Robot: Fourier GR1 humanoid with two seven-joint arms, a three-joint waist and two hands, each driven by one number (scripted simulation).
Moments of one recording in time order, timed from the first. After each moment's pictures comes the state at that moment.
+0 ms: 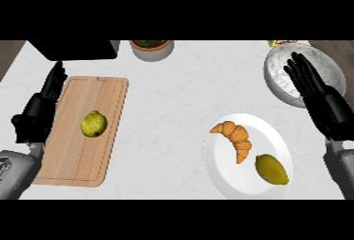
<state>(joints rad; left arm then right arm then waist) -0.29 0.59 -0.26 -1.34 0.25 0.32 -0.17 -0.29 -0.48 0.10 -1.45 -0.28 0.10 -0.23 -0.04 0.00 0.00</state>
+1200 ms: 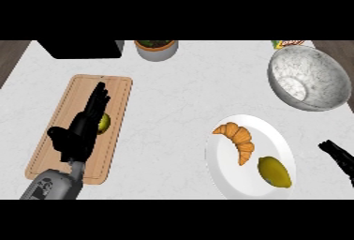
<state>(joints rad) -0.19 0.36 -0.34 -1.49 0.29 0.35 -0.01 0.37 -0.57 0.03 -1.84 -0.19 0.11 -0.56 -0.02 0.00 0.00</state>
